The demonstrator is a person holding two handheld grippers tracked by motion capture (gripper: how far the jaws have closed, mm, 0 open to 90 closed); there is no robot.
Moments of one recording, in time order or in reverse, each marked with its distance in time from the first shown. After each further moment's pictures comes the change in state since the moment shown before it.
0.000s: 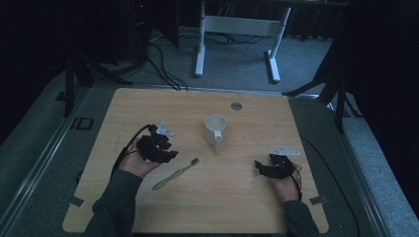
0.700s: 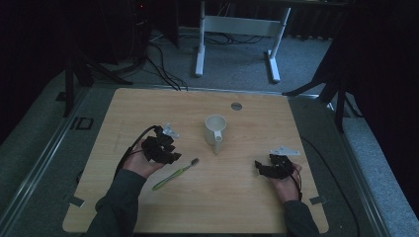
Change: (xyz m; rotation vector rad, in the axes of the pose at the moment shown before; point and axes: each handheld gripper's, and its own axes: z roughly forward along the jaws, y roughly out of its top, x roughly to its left) left arm -0.005 0.006 0.011 0.047 -0.027 0.017; right arm 0.000 0.000 0.000 0.000 0.002 -0.002
